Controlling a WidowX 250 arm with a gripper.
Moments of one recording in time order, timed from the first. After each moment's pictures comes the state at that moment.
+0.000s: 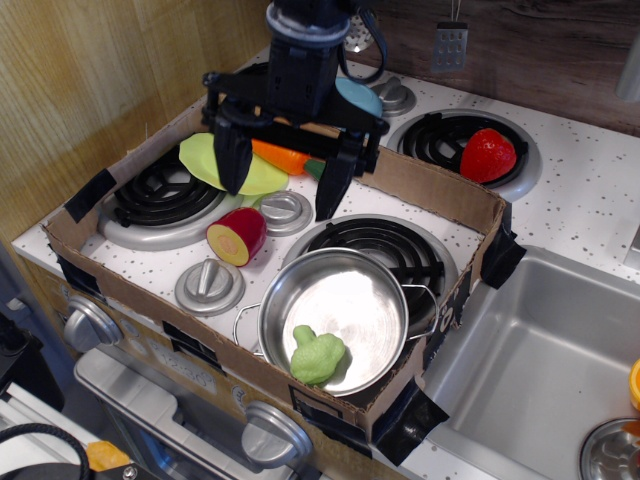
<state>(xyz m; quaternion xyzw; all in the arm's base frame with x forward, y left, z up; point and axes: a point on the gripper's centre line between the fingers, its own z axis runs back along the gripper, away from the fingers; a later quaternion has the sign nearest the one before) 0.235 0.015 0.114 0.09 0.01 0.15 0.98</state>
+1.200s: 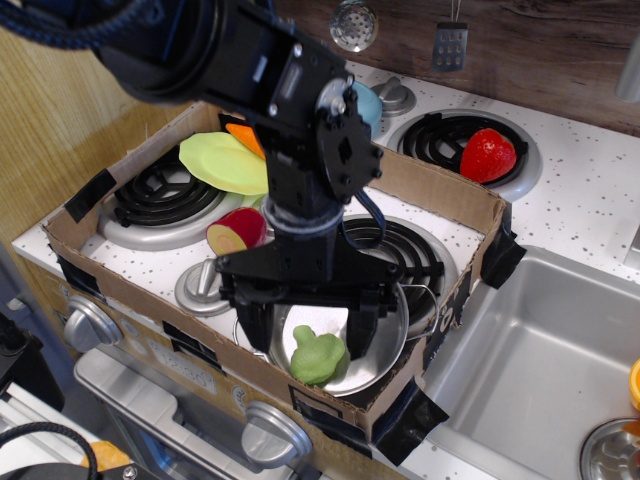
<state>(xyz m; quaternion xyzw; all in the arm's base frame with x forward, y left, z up) 0.199 -0.020 0.043 0.01 -0.03 0.23 0.97</state>
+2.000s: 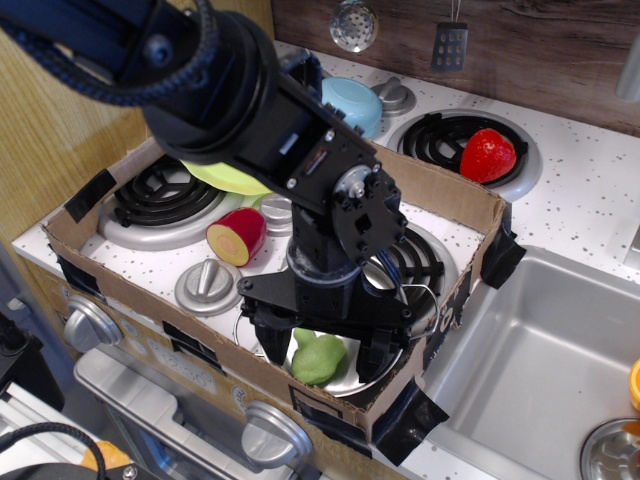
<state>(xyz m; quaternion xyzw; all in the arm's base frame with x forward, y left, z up) 0.206 -0.025 0.022 0.04 -0.08 0.17 0.98</state>
